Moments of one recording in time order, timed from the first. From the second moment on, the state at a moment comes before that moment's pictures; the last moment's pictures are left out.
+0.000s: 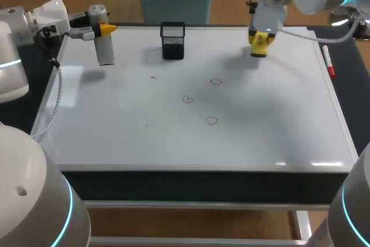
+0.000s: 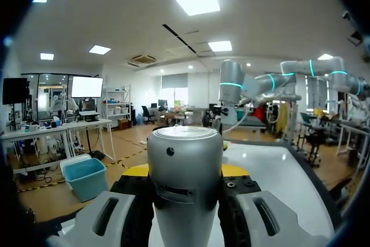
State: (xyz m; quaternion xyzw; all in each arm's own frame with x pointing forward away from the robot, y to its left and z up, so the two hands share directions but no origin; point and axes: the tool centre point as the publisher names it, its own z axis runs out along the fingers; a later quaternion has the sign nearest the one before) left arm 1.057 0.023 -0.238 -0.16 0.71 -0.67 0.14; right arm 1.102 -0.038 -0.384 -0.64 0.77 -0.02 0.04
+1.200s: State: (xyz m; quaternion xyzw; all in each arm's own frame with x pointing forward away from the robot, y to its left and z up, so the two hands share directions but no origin) left arm 1.057 0.023 -0.238 -0.16 0.71 -0.67 0.14; right arm 0.999 -0.130 -0.378 -0.53 0.85 -0.02 0.04
